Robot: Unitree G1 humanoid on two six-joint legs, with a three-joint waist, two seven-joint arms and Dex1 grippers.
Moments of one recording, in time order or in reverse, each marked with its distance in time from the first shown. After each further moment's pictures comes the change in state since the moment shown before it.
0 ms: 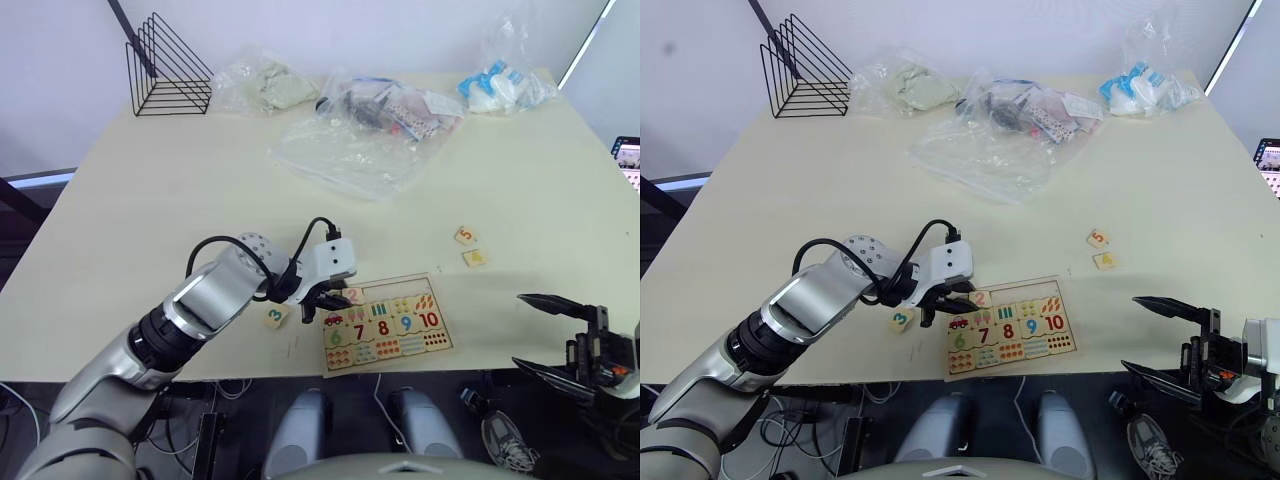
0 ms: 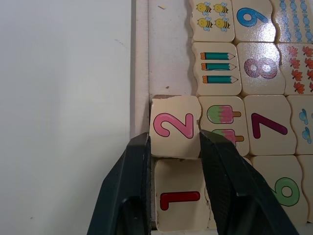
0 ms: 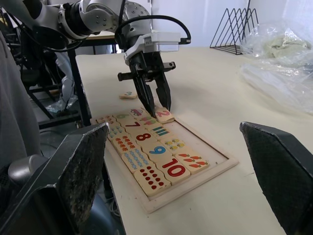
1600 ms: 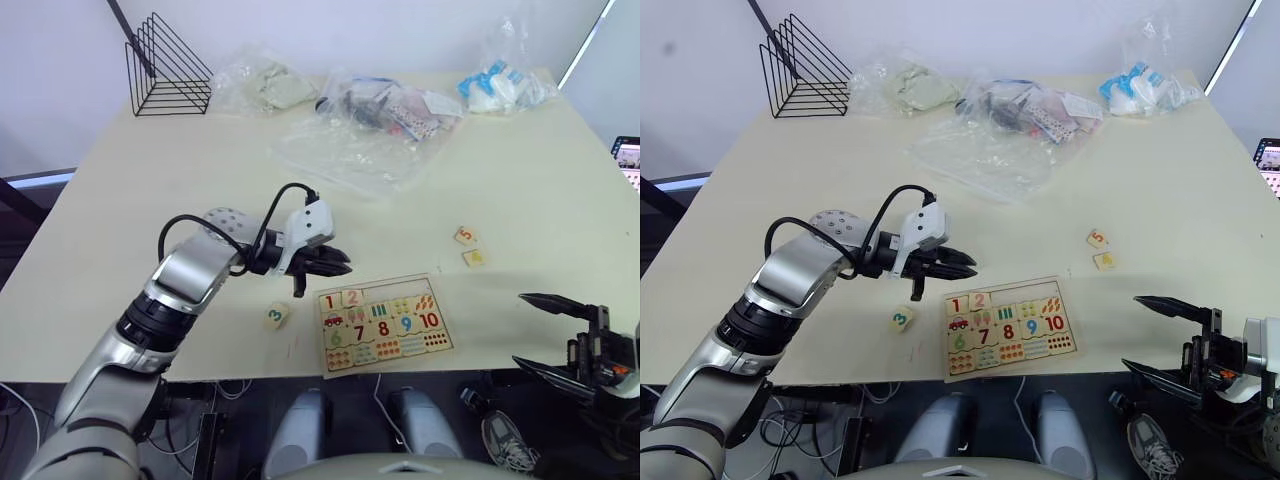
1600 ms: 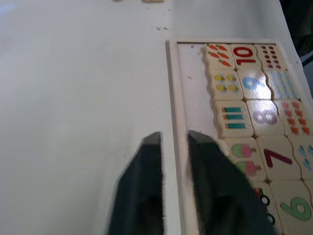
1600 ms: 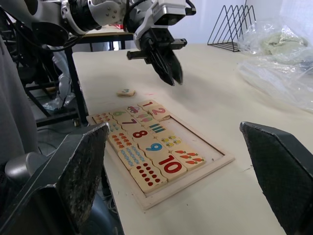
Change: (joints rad) left arm 0.001 -0.023 0.194 0.236 -0.096 -0.318 -0.144; right arm -0.002 0.000 -0.008 -0.001 -0.011 0.002 -0.005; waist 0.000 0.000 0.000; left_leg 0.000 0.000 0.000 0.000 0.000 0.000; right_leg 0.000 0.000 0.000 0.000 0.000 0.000
